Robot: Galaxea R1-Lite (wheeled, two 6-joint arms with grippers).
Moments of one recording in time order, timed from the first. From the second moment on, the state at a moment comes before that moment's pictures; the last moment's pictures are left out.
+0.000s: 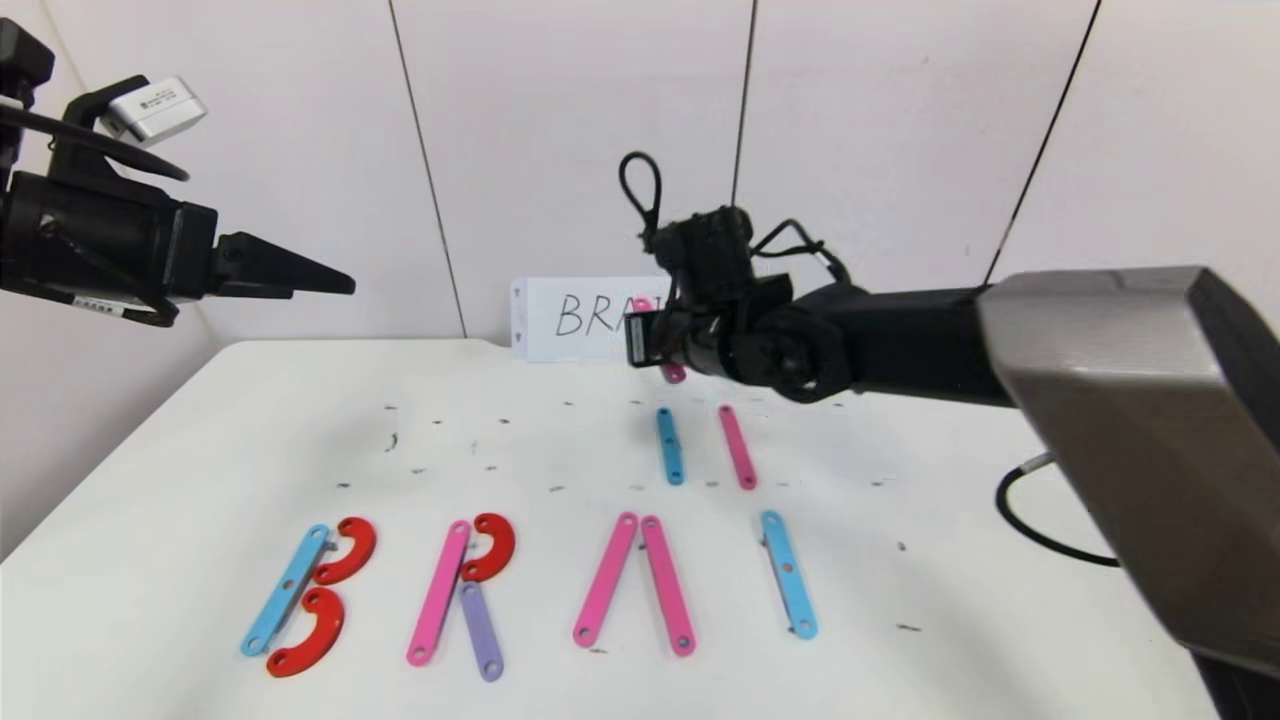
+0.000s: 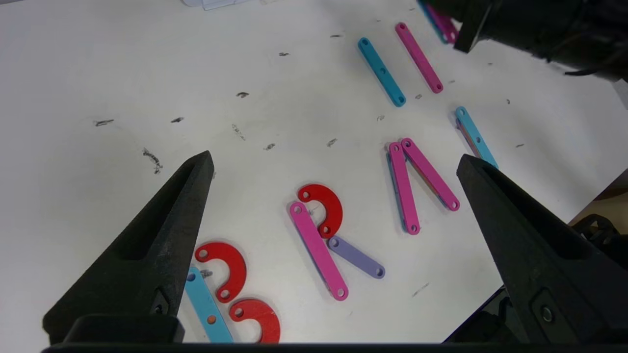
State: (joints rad) left arm 0.10 1.63 -1.63 0.67 -0.69 0.15; right arm 0.65 2.31 -1.91 0.03 -0.26 0.23
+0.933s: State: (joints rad) left arm 0.10 1.63 -1.63 0.67 -0.70 0.15; right arm 0.46 1.86 -1.18 0.01 -0.26 0.23
